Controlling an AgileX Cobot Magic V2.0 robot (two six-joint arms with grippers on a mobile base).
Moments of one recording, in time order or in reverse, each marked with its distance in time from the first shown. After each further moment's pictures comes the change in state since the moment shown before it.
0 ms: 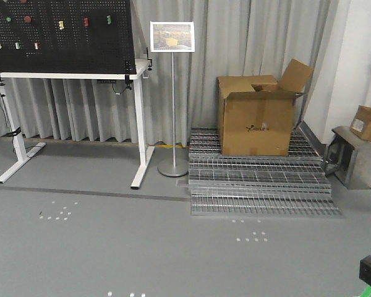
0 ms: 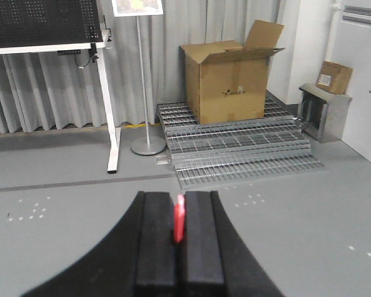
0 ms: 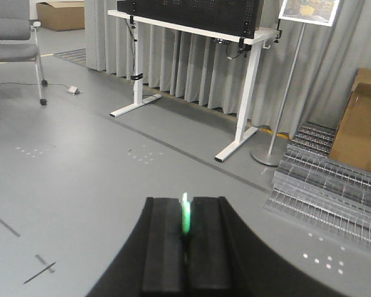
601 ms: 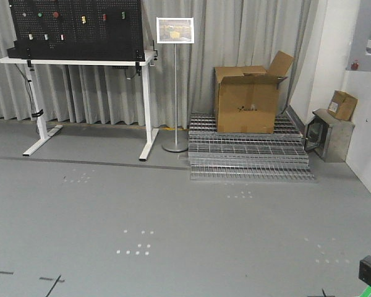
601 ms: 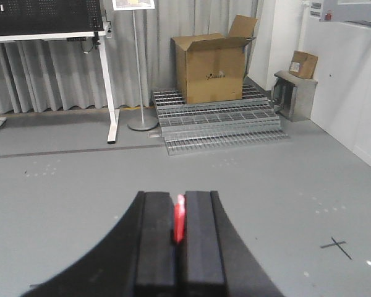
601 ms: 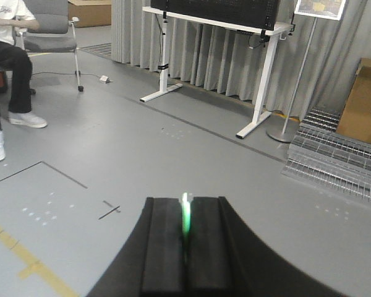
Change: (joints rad) left arm 0.000 0.000 0.000 0.000 0.000 0.000; right arm 0.000 0.000 0.000 0.000 0.000 0.000
